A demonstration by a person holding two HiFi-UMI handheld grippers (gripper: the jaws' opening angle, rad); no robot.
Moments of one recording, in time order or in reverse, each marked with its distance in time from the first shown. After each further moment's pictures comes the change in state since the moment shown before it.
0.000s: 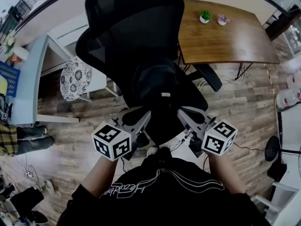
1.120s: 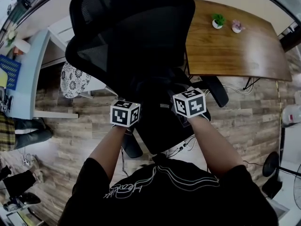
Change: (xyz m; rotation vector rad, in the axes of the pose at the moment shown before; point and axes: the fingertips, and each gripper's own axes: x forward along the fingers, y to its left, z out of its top) left arm 0.131 0.179 -0.044 0.012 0.182 0.383; right arm 0.158 -0.184 -0.020 -0.178 0.310 -0.188
